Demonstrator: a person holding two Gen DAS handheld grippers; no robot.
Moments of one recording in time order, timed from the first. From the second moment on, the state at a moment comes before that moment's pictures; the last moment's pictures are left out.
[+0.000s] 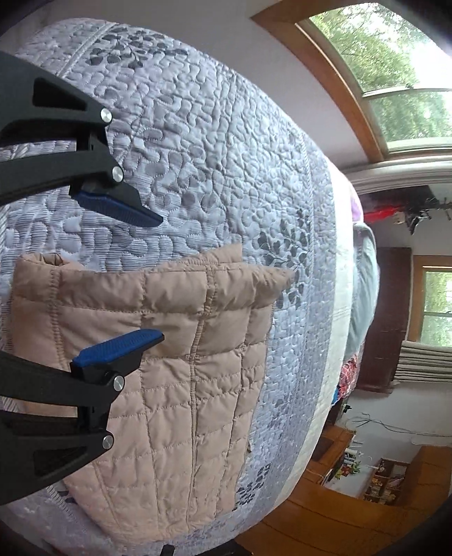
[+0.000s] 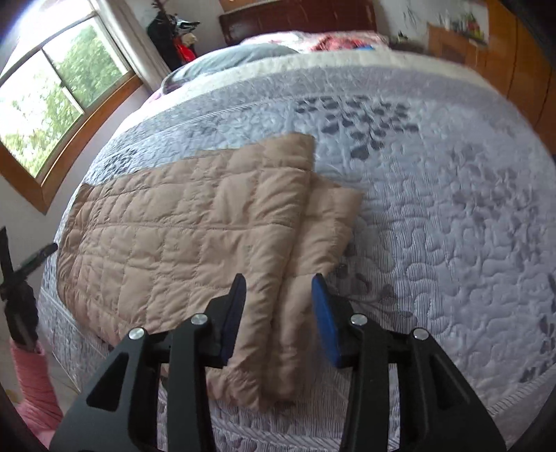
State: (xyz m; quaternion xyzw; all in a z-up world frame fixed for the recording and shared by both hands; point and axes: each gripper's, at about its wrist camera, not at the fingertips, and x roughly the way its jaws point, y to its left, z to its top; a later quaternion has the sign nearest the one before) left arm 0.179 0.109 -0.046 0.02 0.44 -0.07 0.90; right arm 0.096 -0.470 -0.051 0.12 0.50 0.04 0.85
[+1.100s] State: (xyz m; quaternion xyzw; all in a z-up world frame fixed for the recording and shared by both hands) left arm 0.106 0.106 -0.077 -0.07 0.46 -0.06 0.88; right arm 0.064 -0.426 -0.075 0.09 0.55 0.10 0.82
